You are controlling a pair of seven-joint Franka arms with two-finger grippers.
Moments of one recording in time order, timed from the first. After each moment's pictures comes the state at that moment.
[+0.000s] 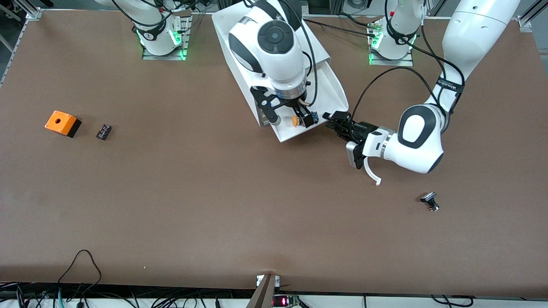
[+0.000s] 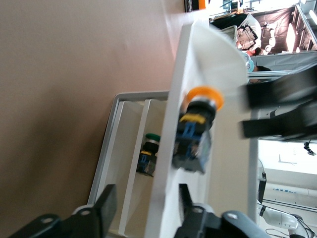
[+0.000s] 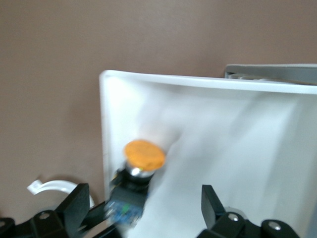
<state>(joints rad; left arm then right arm) 0.09 0.55 -0.35 -1.76 -0.86 1.66 0.73 0.83 0.72 0.06 -1.07 0.10 1.88 1.90</state>
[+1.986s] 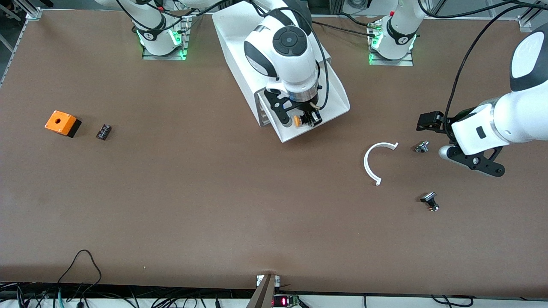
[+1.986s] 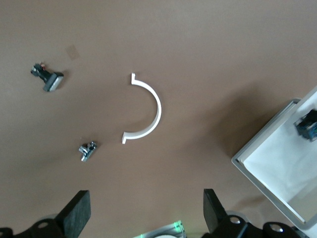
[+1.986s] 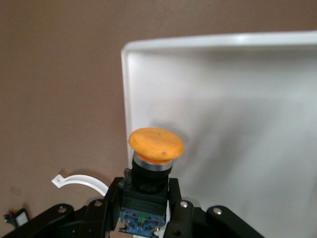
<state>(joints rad) 0.12 0.46 -0.34 -1.10 0.01 1.26 0.10 0.84 0.75 0.05 -1.02 0.09 1.97 1.94</state>
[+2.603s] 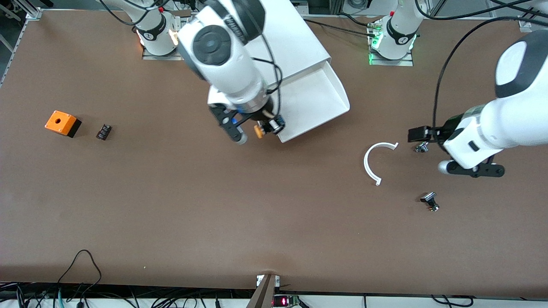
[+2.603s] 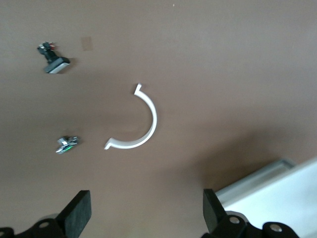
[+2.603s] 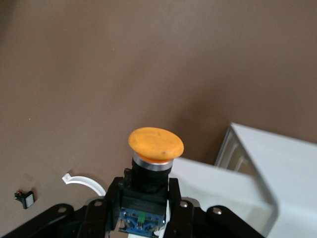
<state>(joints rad) 0.10 0.46 -0.37 -1.20 0.00 1.45 -0.29 0.60 0.61 0.05 -1.02 0.20 1.74 1.44</state>
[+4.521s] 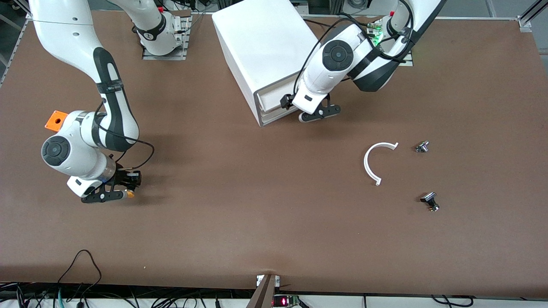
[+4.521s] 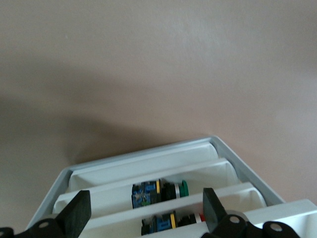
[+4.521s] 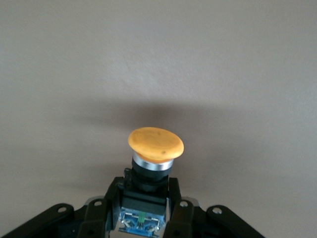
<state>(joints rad) 0.05 0.33 -0.84 -1.96 -0.05 2.18 -1.06 0.29 0.60 -0.29 -1.77 0.21 2.36 -0.23</state>
